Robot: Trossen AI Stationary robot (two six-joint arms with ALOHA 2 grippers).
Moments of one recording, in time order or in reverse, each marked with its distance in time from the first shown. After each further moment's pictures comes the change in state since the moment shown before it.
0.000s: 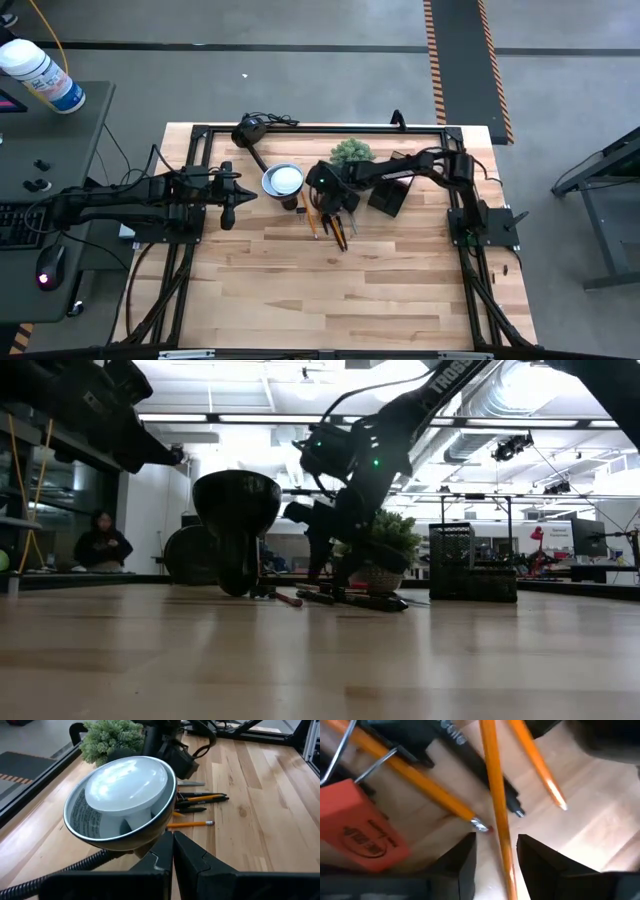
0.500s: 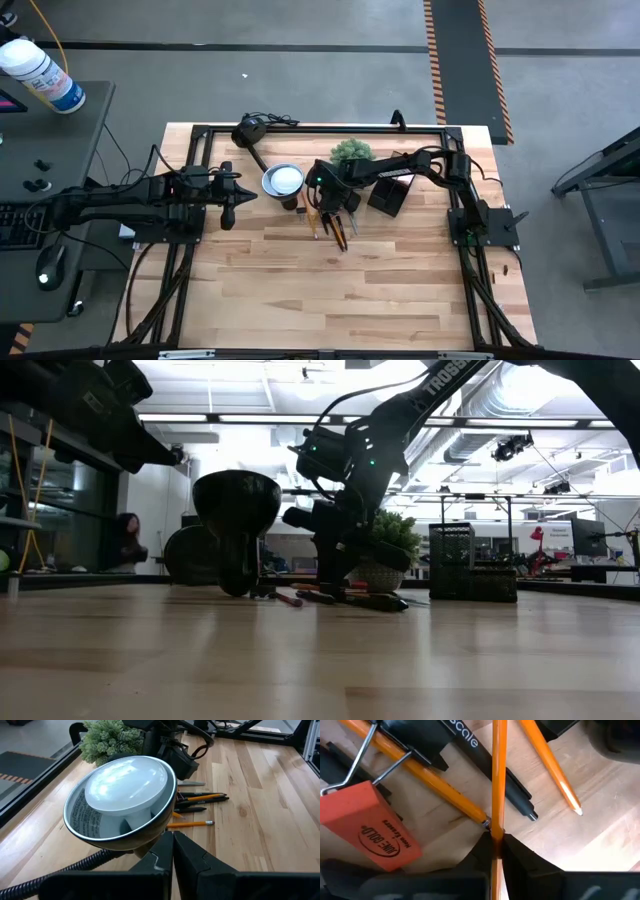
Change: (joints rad) left arm 0.000 0.000 0.000 -0.001 0.000 0.000; right arm -0.003 0.067 0.048 -0.073 -0.026 -0.003
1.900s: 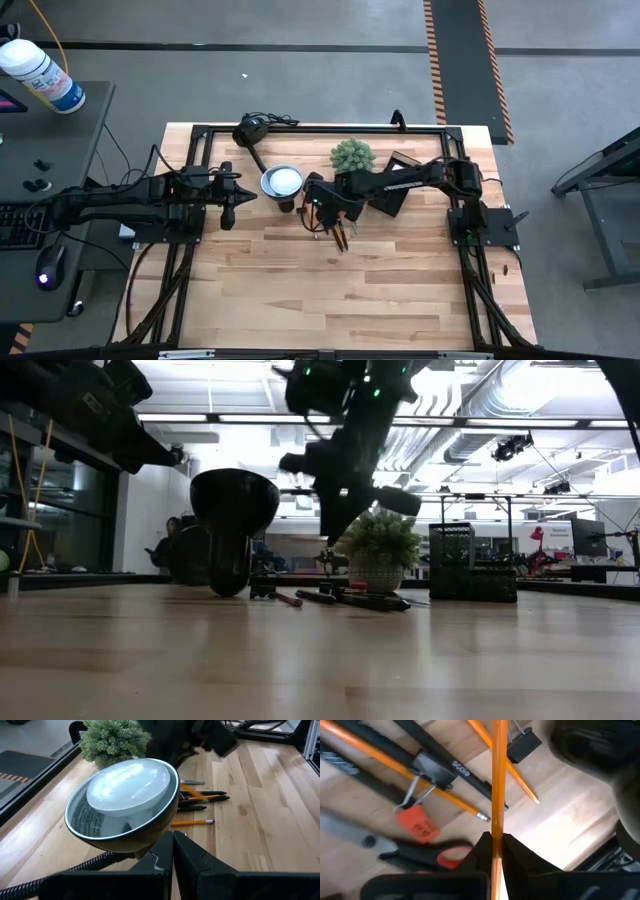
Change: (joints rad) left arm 0.000 0.000 0.000 -0.005 0.000 0.000; right arm 0.187 -0.147 0.143 -0.316 0.280 0.198
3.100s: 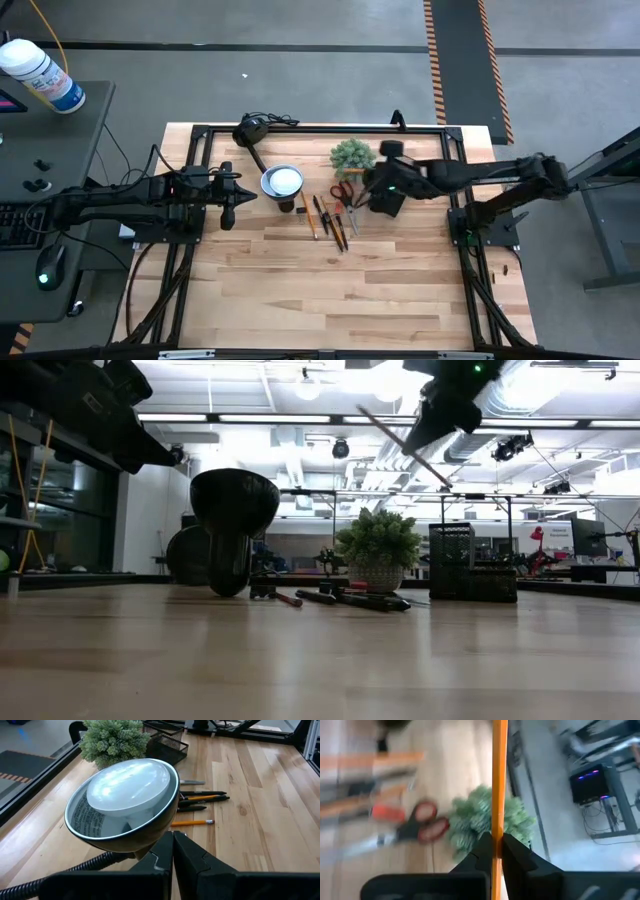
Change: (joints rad) left arm 0.000 0.000 0.000 0.000 0.000 0.000; right arm 0.011 -0.730 -0.516 0.197 0.267 0.911
